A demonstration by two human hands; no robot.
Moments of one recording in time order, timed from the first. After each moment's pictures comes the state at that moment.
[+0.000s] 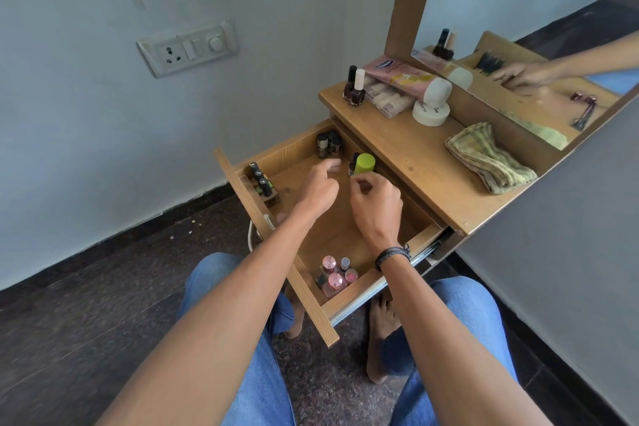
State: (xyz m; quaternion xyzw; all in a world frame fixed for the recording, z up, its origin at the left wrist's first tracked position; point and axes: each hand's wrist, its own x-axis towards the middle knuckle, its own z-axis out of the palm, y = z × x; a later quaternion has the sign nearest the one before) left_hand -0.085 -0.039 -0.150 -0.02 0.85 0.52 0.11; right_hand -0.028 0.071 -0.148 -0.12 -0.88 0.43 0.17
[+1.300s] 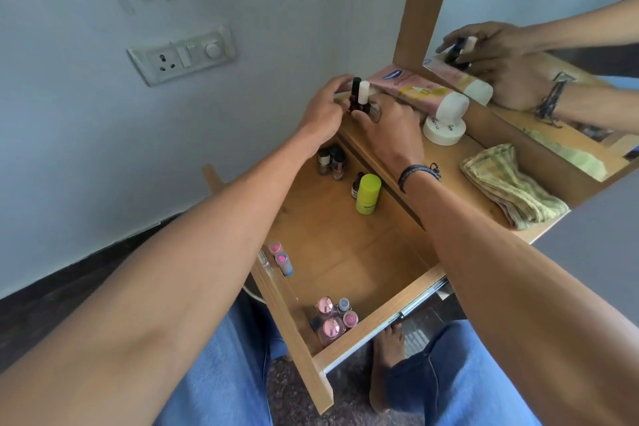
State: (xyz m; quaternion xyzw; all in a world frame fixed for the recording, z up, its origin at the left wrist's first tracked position) left_hand -0.215 -0.025 -0.072 0.07 0.82 0.57 0.03; right_hand -0.186 0.114 -0.093 0.01 -0.93 0.29 0.21
